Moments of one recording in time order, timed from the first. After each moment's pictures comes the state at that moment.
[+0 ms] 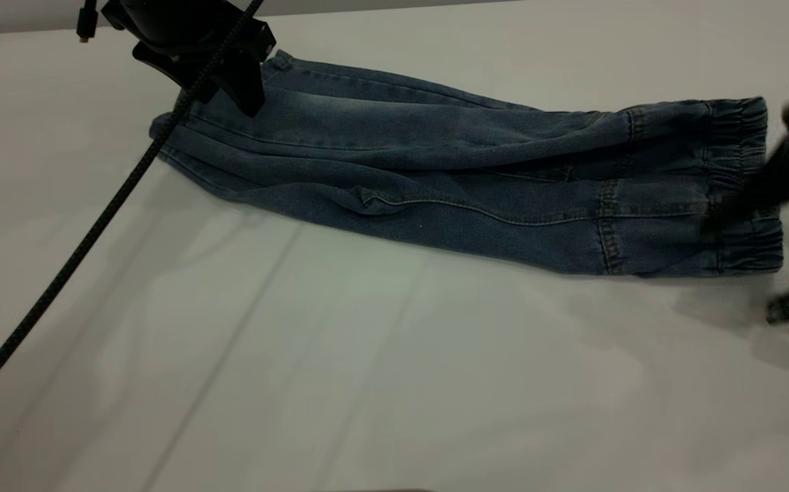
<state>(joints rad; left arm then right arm) -0.29 2.17 -1.49 -0.12 0.53 0.25 -0.13 1.93 -0.53 1.42 0.71 -0.87</state>
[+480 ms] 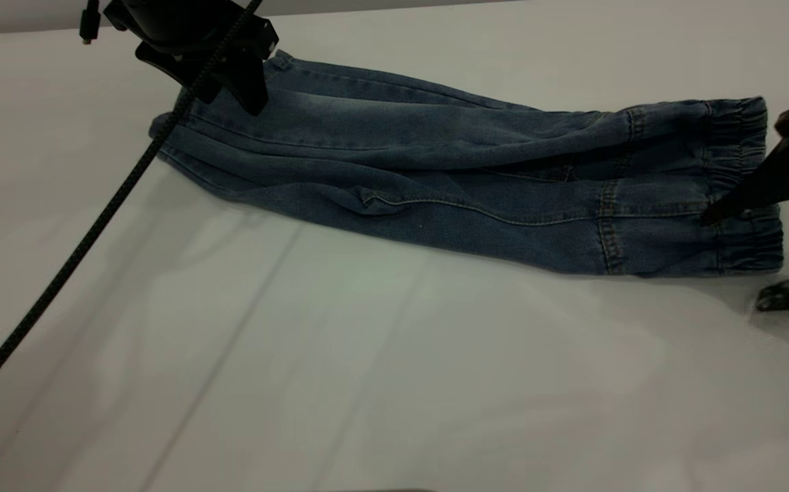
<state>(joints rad) -0.29 2.17 -1.49 -0.13 0.53 0.25 -0.13 2.03 -0.53 1.72 0.70 -1.09</state>
